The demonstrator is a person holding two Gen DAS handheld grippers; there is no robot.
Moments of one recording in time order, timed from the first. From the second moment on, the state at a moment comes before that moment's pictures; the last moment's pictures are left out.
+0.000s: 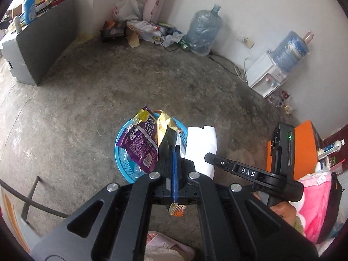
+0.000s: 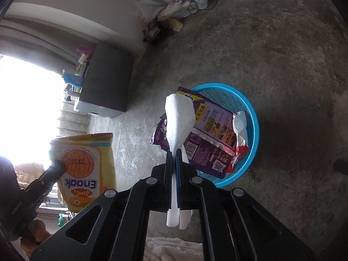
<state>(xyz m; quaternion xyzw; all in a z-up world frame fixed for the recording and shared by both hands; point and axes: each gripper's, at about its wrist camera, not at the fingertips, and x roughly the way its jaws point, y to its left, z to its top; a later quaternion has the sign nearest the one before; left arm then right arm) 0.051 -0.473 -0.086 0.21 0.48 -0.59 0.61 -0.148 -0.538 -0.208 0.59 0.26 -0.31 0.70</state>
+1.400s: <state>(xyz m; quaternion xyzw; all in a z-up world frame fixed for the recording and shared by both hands) 0.084 -0.271 0.066 0.10 0.36 -0.47 0.80 -0.100 -0.422 -0.036 0.27 0.29 -0.38 0.83</state>
